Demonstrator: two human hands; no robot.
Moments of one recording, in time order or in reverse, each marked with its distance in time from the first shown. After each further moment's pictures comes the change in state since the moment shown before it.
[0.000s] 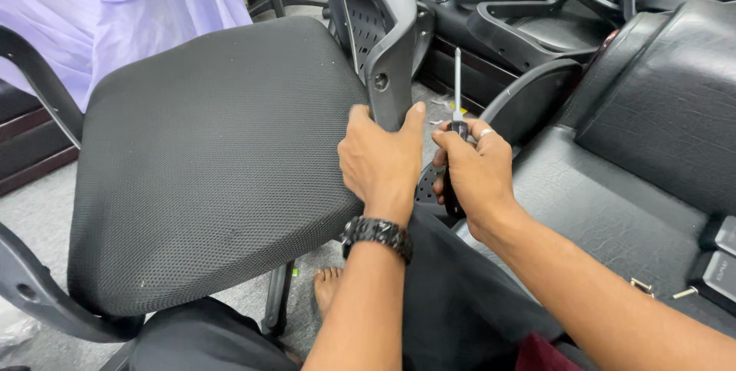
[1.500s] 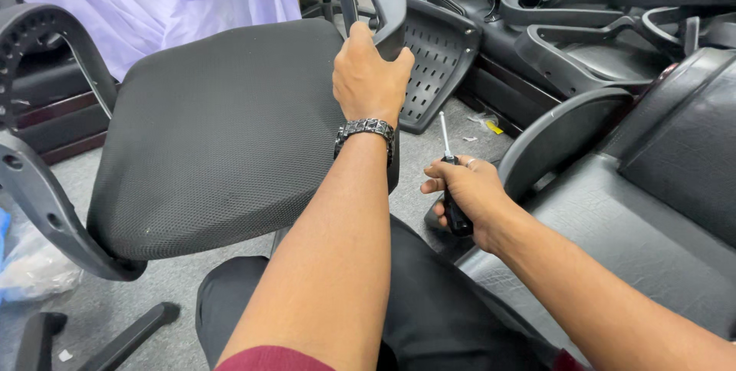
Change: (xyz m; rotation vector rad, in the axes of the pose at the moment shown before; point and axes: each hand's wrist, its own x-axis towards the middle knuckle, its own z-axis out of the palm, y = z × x) left_hand 0.111 0.000 -0.013 -0.048 0.444 0.528; right_hand 0.009 0.016 0.026 -0.126 -0.269 0.346
